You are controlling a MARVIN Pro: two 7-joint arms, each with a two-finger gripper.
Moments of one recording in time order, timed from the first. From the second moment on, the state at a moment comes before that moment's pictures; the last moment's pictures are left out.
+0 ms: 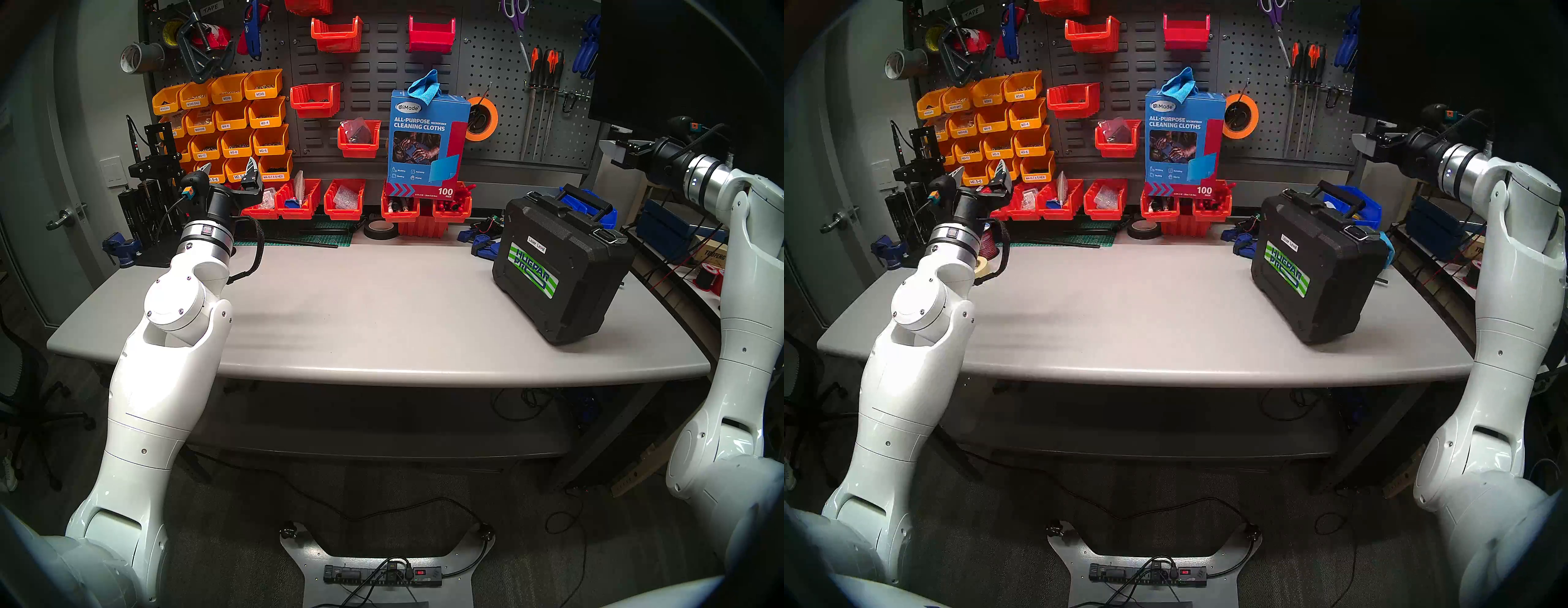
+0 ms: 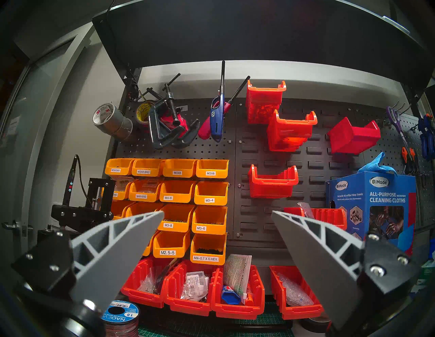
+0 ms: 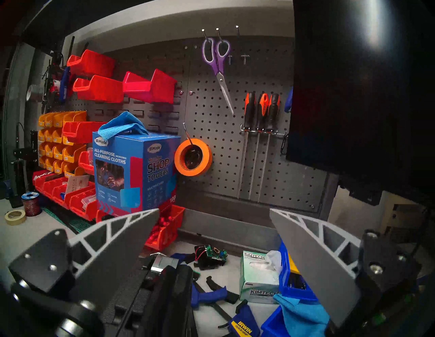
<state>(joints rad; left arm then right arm) 1.30 -1.15 -1.53 -1.76 -0.42 -0.05 0.20 -0.97 -1.01 1.99 -1.72 0.16 0.83 0.81</state>
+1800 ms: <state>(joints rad) 1.30 -1.15 -1.53 -1.76 -0.42 -0.05 0.20 -1.17 -1.02 2.00 -1.87 0.09 0.94 0.84</state>
